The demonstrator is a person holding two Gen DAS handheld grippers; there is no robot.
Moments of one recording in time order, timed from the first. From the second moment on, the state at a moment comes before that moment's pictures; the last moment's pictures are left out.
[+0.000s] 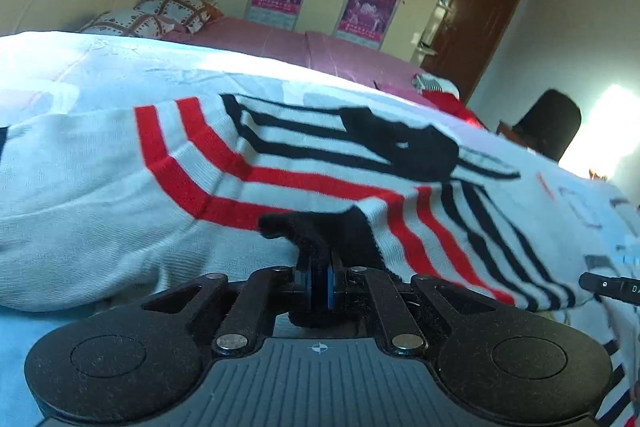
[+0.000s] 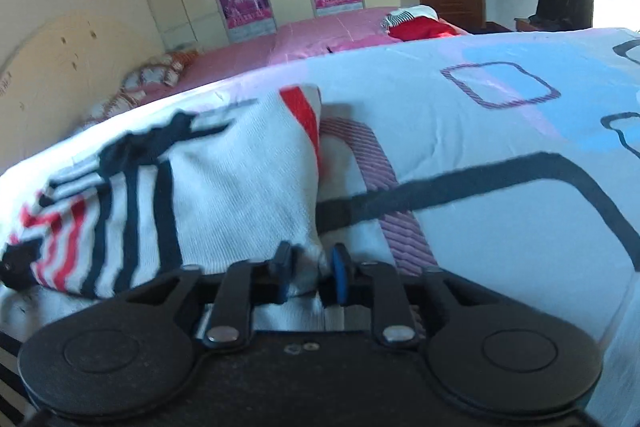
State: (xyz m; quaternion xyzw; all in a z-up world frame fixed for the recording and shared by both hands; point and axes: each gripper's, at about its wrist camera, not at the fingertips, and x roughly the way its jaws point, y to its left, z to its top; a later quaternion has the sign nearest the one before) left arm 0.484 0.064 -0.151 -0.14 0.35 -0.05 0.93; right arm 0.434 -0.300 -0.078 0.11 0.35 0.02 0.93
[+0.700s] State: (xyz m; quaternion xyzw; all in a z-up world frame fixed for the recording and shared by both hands) left arm 0.512 0.076 -0.168 -0.16 0.31 0.02 0.94; right arm 0.559 -0.334 -0.096 0.13 0.33 0.08 0.93
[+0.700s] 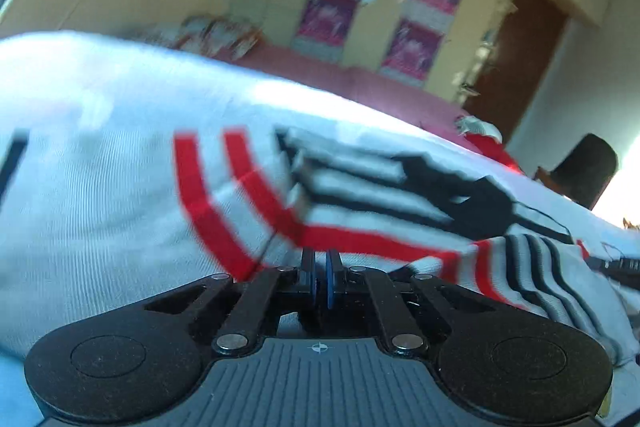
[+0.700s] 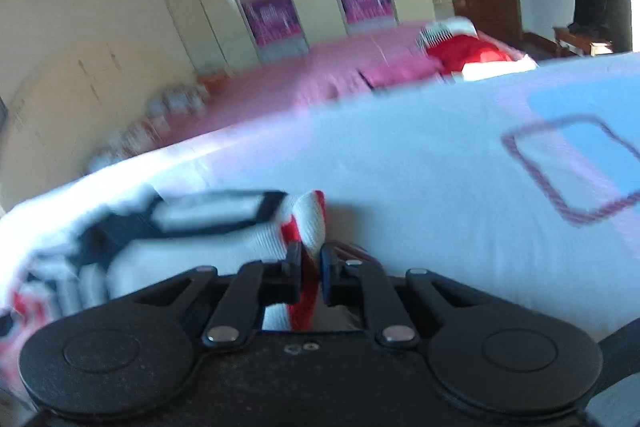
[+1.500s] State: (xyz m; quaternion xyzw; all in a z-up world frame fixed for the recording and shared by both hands) left arm 0.505 -0.005 -0.124 -0.07 0.28 -0.01 0.96; right arm 0.521 -0.293 -0.055 -0.01 0.27 0.14 0.95
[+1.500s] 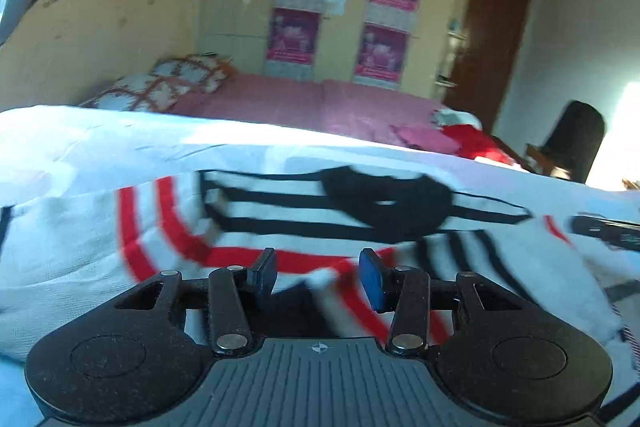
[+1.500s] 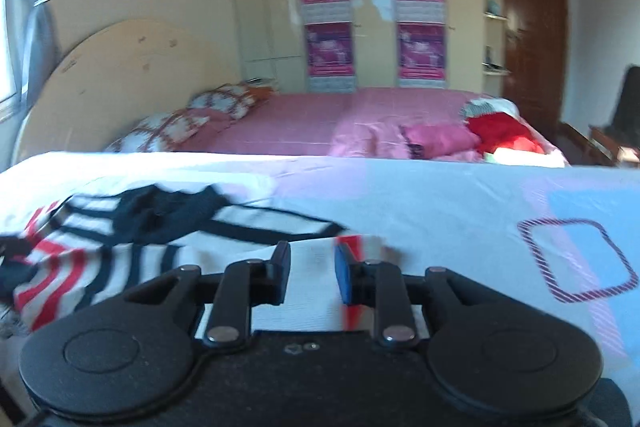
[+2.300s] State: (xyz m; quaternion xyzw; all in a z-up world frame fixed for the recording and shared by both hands) left arm 0.520 -0.021 -0.151 -0.01 0.34 -0.01 0.94; right arm 0.546 -0.247 -0.063 -0.04 0.33 0.17 0.93
